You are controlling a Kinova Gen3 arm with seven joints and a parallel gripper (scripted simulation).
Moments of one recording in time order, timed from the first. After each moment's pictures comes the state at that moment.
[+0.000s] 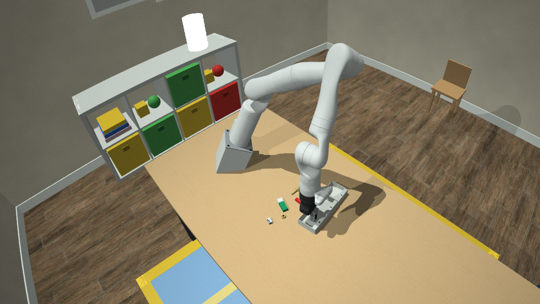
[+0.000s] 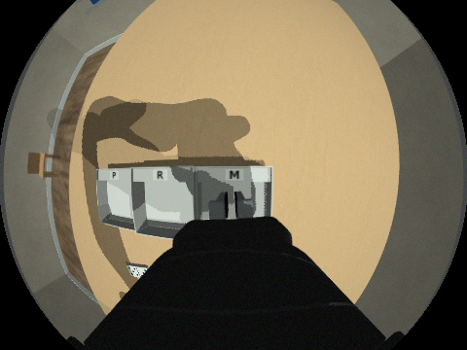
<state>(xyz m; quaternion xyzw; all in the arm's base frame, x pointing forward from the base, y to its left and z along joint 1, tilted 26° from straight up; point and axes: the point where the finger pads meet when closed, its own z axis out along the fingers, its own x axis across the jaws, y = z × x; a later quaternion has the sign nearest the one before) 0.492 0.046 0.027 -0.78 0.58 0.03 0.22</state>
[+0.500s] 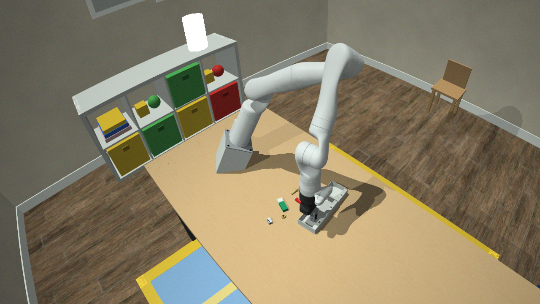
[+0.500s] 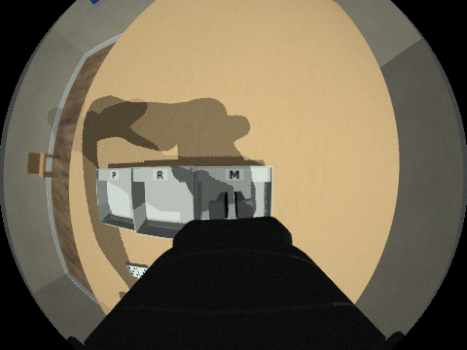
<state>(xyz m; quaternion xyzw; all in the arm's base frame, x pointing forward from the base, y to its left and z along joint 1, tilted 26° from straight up) 0.492 0.046 0.027 -0.78 0.58 0.03 0.22</state>
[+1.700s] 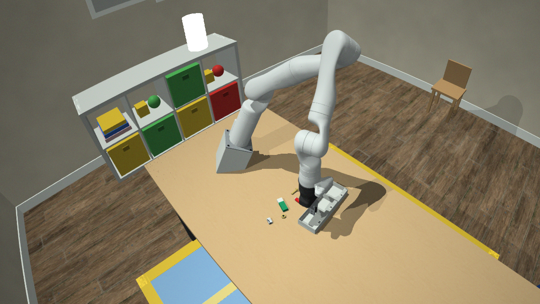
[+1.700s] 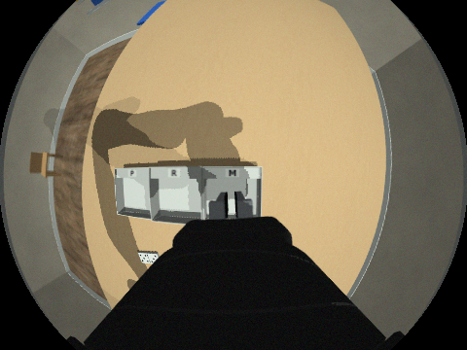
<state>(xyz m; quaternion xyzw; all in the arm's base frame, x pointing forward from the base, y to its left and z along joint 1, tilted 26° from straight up) 0.480 0.025 0.070 -0.78 0.58 0.04 0.22</state>
